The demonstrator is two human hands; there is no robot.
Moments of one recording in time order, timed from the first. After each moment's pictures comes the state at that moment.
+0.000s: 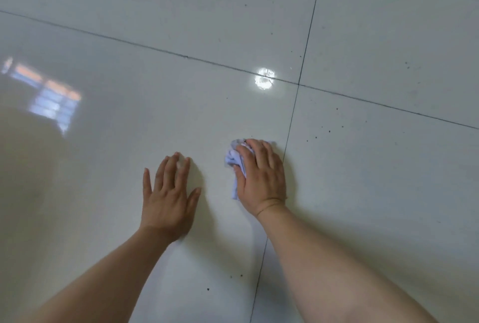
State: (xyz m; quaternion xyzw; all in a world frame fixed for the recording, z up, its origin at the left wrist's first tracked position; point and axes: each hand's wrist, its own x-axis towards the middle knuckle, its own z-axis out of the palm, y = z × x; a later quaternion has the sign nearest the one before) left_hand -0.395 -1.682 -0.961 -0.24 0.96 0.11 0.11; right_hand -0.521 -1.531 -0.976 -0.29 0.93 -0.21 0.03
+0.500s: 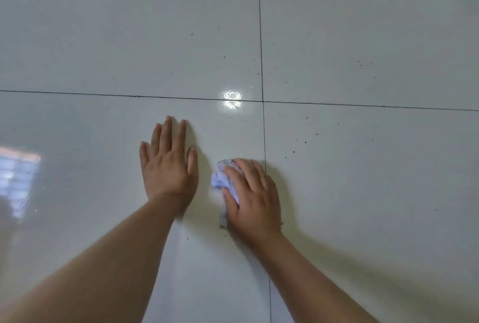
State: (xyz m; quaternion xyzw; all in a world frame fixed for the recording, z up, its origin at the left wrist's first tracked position) left_hand -0.541 -1.702 -0.987 -0.22 0.96 0.14 0.01; right_hand -0.533 -1.534 -0.986 -0.22 0.94 -0.26 -0.04
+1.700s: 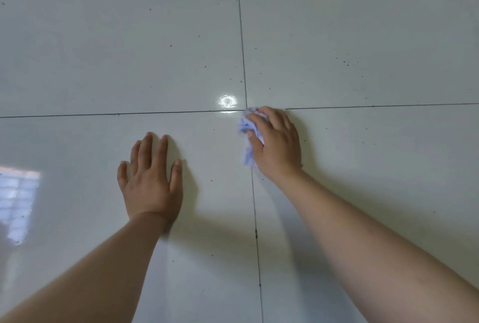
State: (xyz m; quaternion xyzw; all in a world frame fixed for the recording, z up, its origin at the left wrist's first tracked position) left_hand -0.543 -1.698 -0.984 -0.24 0.96 0.13 0.01; right_hand -0.660 -1.492 -0.988 -0.17 0.95 -0.26 -0.07
